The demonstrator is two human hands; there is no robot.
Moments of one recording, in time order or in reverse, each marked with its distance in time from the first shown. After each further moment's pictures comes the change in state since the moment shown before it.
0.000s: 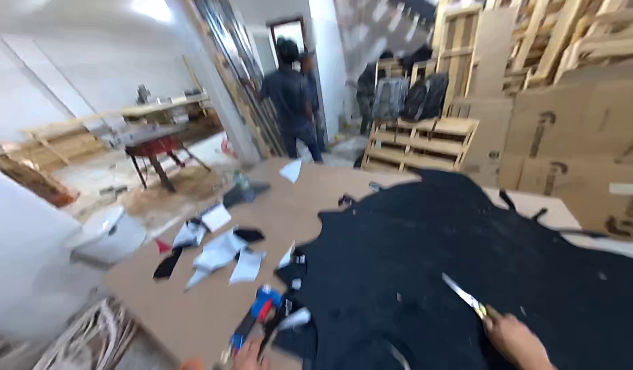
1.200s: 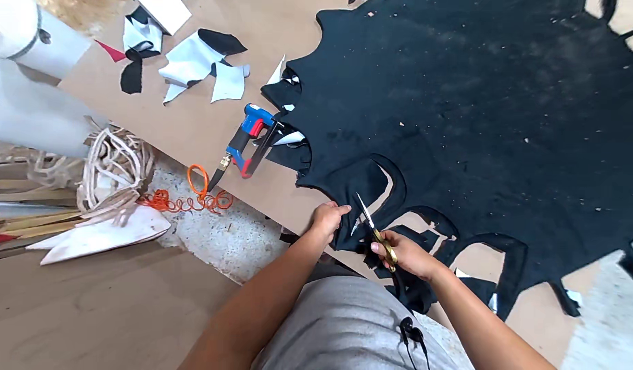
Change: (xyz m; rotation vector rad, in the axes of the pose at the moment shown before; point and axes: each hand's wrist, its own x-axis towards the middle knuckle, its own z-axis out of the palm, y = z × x) left_hand -0.131 0.121 0.151 -0.999 -0.521 -0.581; right_hand -0.278 -0.093 0.065 0.863 -1.109 -0.089
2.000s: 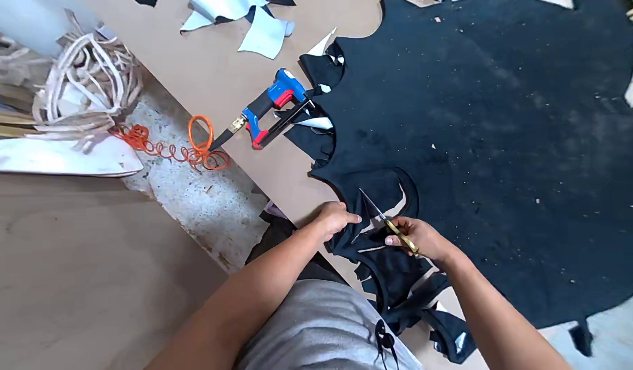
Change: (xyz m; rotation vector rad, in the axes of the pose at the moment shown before) left_hand 0.007 0.008 -0.013 0.064 -0.189 -0.076; right_hand 0.044 -0.075 -0.070 -0.524 -0.058 -0.003
